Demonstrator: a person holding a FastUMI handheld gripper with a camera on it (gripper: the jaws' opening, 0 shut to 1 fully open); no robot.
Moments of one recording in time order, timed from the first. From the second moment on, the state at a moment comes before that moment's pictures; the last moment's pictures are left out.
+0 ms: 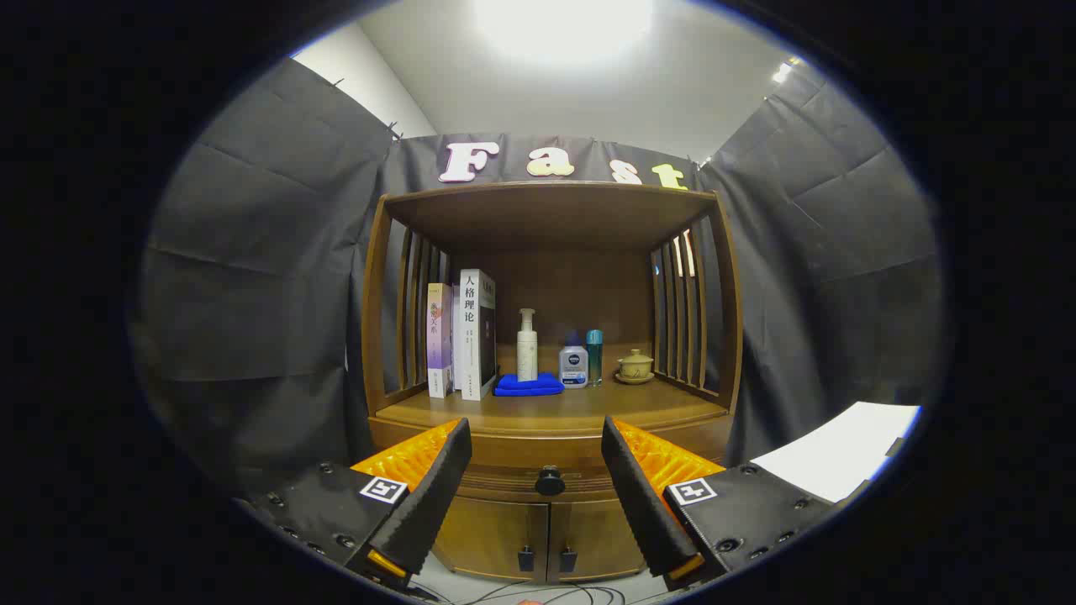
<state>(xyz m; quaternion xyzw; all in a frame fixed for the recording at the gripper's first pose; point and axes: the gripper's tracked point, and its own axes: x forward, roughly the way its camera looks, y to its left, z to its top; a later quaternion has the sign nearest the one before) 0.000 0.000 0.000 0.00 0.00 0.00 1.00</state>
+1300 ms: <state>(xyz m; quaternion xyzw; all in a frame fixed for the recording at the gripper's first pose) 0.047 0.002 -0.012 0.00 0.01 0.00 1.00</state>
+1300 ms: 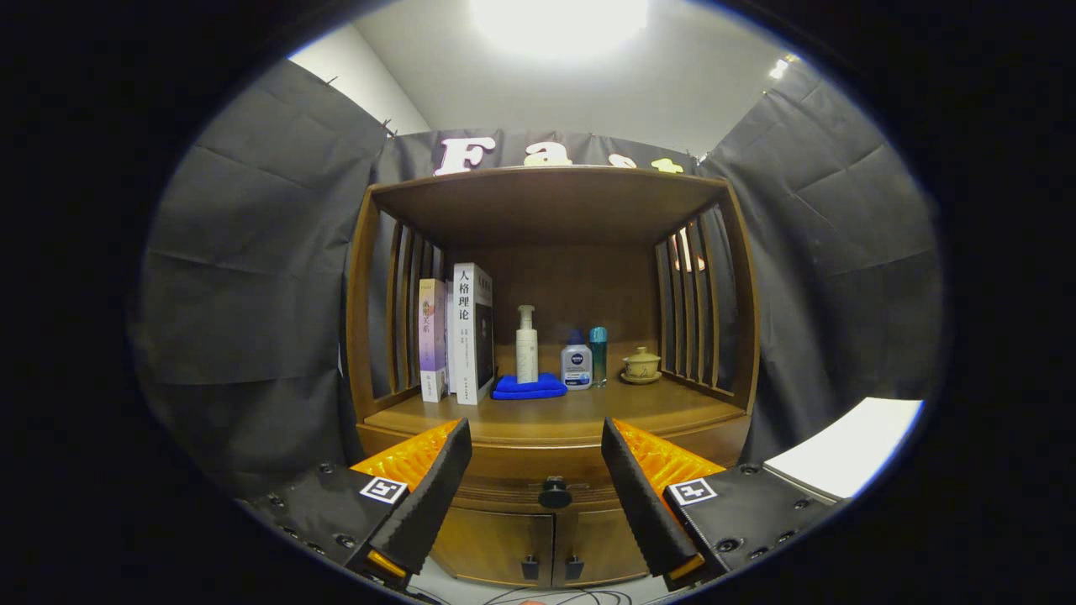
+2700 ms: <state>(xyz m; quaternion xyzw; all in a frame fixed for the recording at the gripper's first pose) 0.143 -0.012 -0.168 0.01 0.15 -0.01 0.99</state>
